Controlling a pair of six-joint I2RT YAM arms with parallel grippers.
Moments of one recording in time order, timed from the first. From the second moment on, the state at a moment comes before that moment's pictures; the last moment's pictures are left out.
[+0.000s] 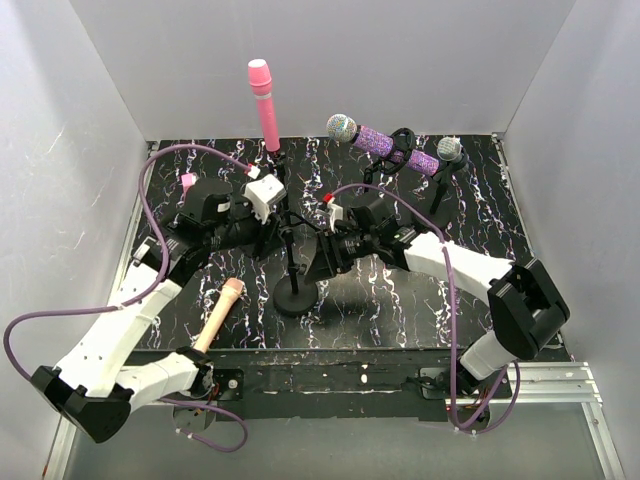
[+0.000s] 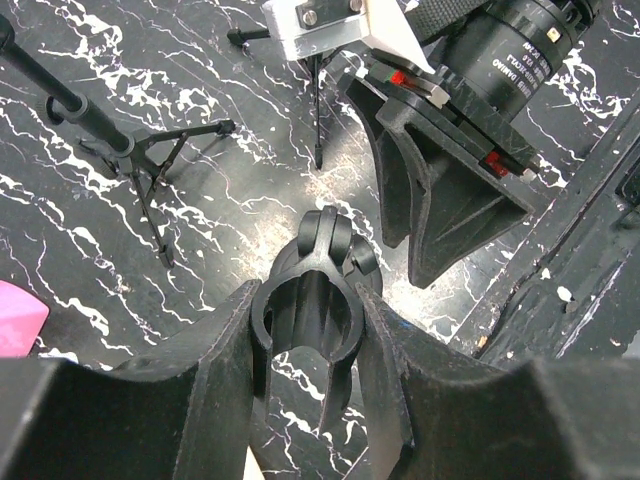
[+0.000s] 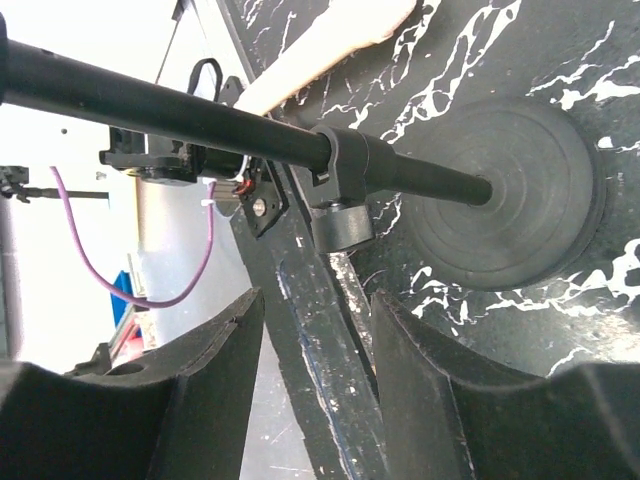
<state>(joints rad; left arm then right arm) -0.55 1.06 1.23 -0.74 0.31 0.15 0.75 1.54 1.02 -0.14 -0.78 0.48</state>
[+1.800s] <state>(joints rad) -0.46 0.99 1.20 -0.77 0.36 0.12 0.79 1.73 1.15 -0.02 -0.91 0.59</state>
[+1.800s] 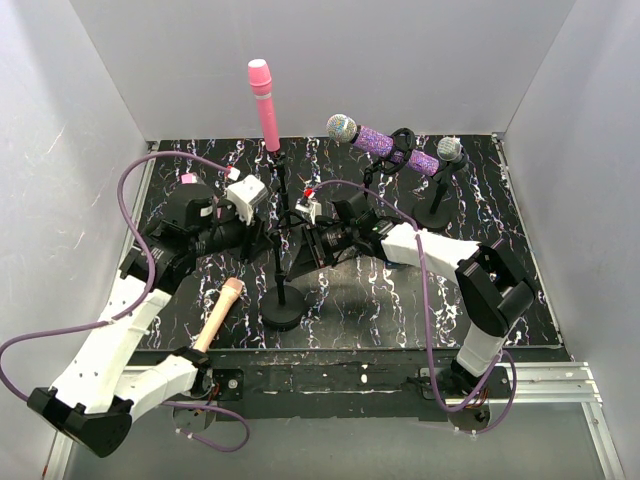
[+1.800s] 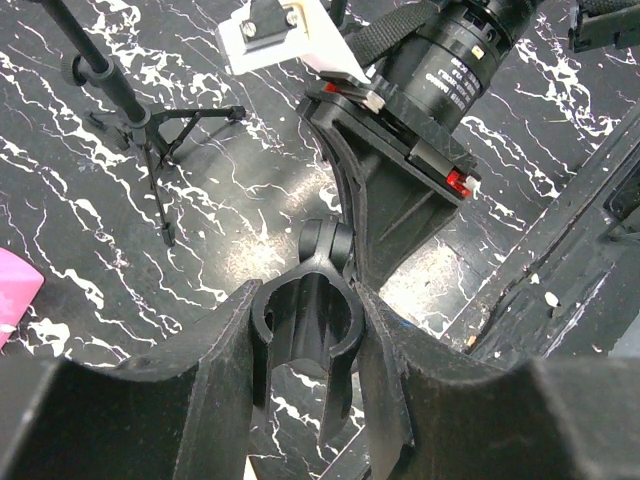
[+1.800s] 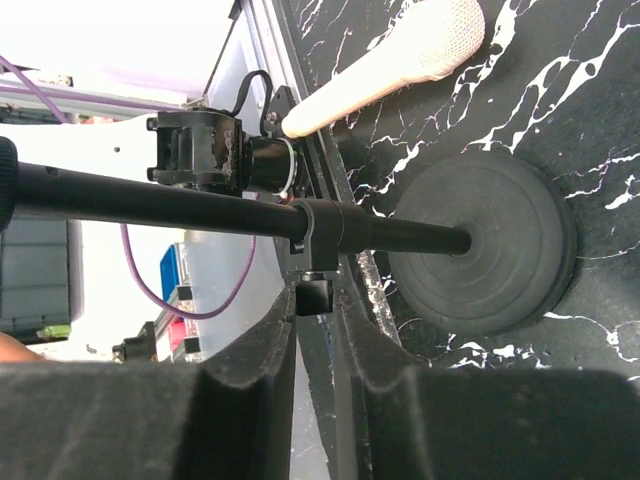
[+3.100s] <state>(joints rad) -0.32 0.92 1.12 -0.74 0.33 0.05 0.98 1.67 0.69 0.92 -0.43 -1.25</state>
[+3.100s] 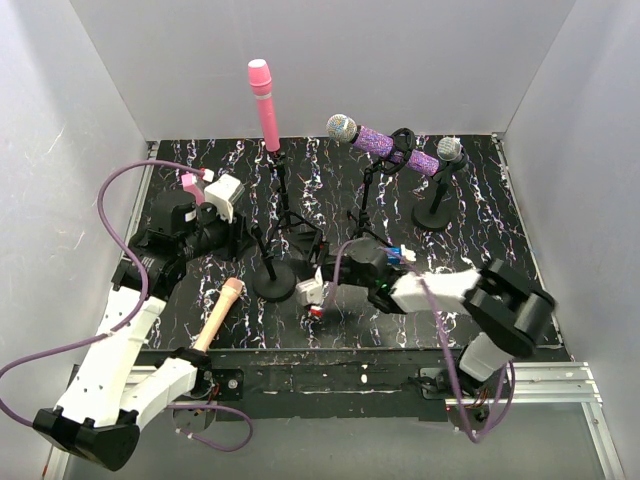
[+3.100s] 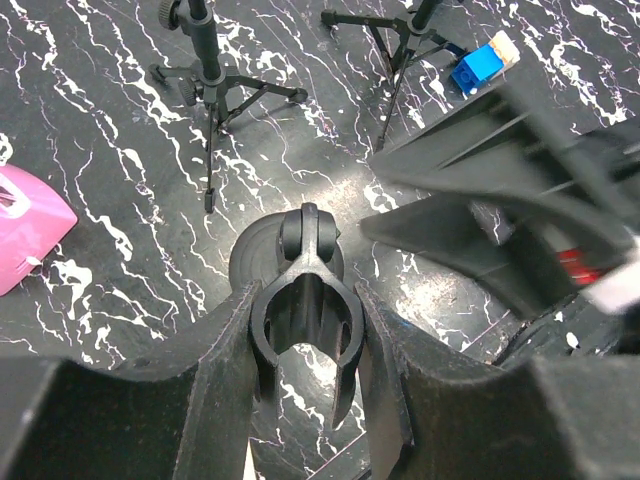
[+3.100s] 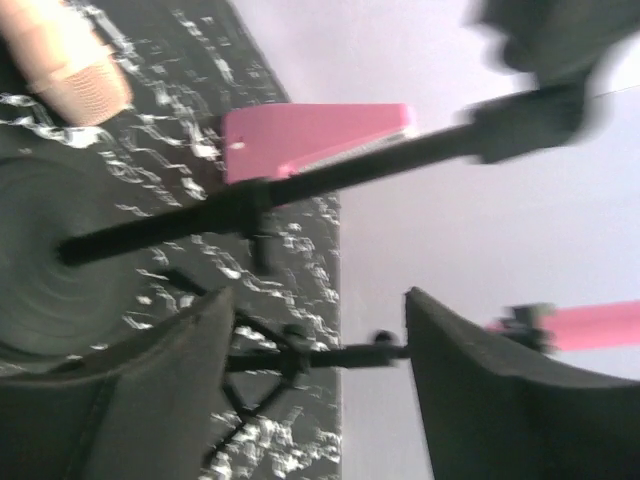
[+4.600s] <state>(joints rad) -0.33 0.73 1.03 -0.82 0.61 0.38 0.83 1.83 1.50 -0.64 -0.95 0.32</state>
